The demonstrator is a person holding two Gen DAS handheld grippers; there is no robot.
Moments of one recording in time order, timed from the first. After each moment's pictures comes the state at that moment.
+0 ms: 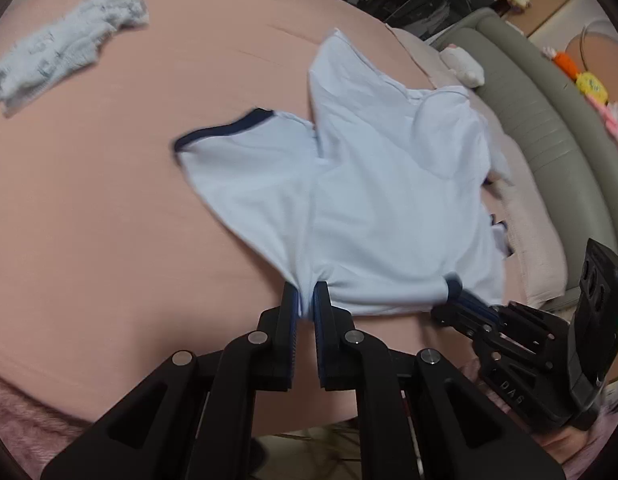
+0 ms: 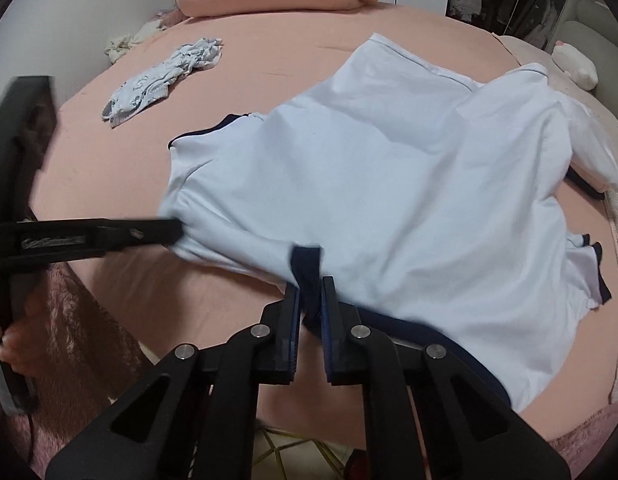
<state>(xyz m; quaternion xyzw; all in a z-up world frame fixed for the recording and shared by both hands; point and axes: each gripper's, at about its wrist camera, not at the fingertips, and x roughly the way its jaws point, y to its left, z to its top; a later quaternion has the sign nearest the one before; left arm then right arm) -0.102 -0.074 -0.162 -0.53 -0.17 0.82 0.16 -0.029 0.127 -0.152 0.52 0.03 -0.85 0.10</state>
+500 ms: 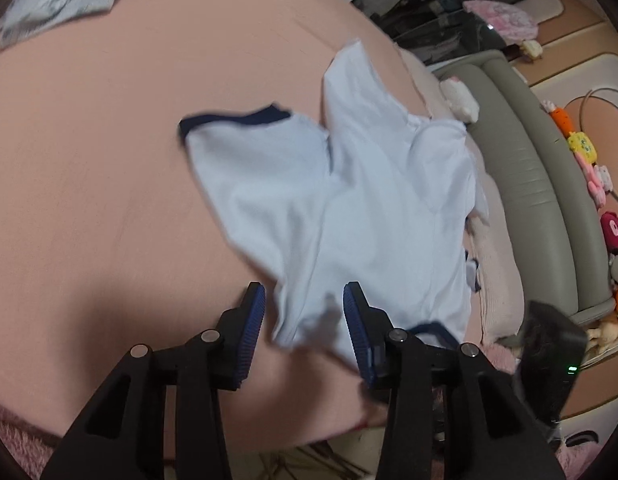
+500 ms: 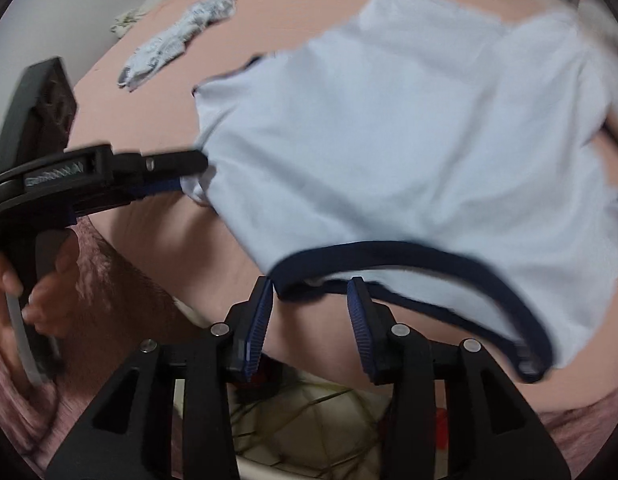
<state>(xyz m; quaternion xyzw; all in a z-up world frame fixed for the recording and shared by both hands) -0.116 -0.092 -0.179 -0.51 -0.28 0.79 0.19 -0.040 0.130 -0.167 0.60 -0.03 -0.79 0.14</state>
